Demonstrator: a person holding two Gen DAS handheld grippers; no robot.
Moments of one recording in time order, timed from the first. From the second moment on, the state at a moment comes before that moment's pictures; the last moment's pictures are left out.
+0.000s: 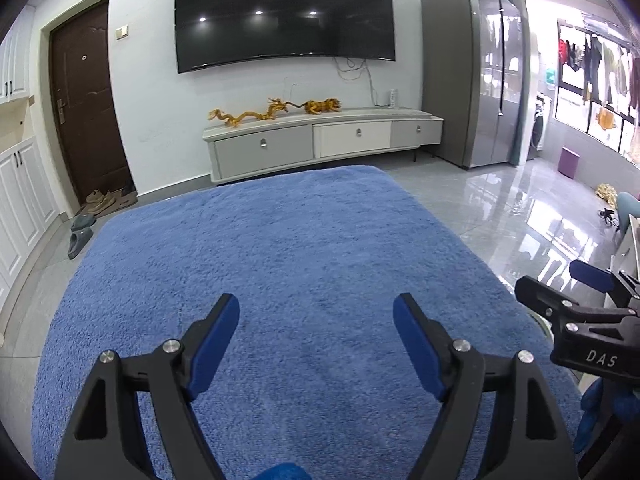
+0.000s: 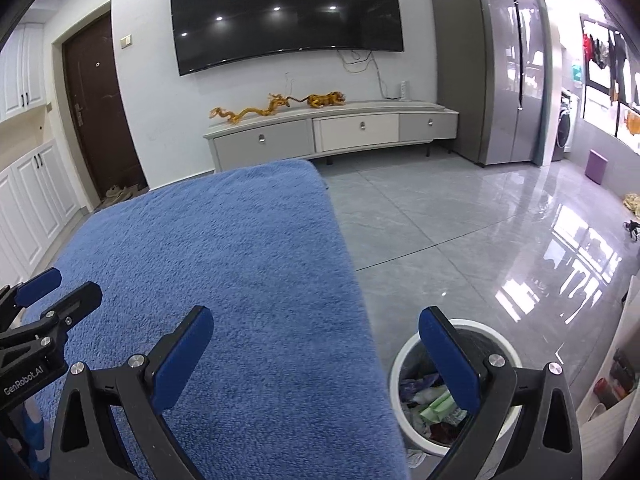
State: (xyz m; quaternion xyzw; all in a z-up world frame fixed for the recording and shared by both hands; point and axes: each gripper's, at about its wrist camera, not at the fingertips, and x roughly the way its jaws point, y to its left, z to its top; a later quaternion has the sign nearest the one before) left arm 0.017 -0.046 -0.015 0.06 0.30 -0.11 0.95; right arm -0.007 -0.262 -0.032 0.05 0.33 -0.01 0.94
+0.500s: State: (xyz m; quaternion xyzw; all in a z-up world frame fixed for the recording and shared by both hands) left arm -0.003 -0.079 -0.008 0.08 0.29 -0.11 0.95; right arm -0.040 -0.296 -0.023 0.07 0.31 -0.05 0.95
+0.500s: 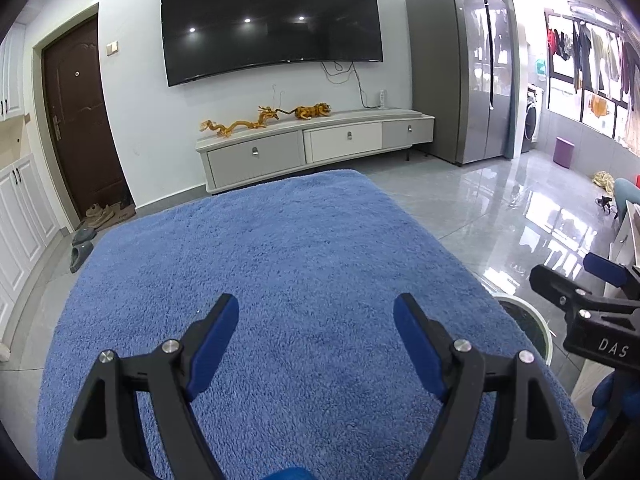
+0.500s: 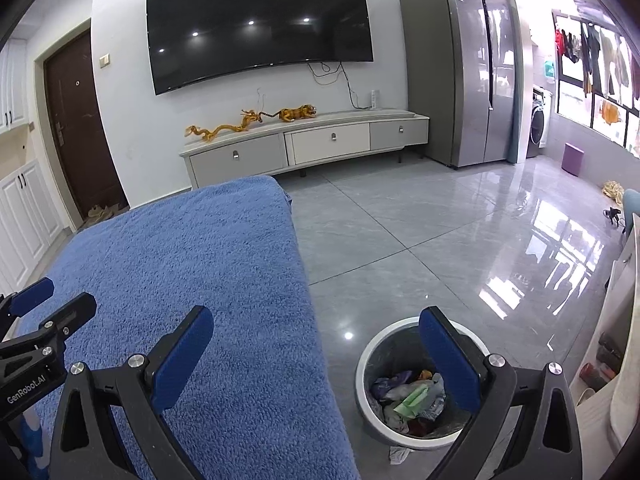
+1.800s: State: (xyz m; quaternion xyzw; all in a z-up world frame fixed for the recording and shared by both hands) left arm -0.016 -0.133 -0.011 0.10 0.27 -0.13 0.95; right arm -0.063 -0.330 -0.027 0.03 0.28 -0.13 0.95
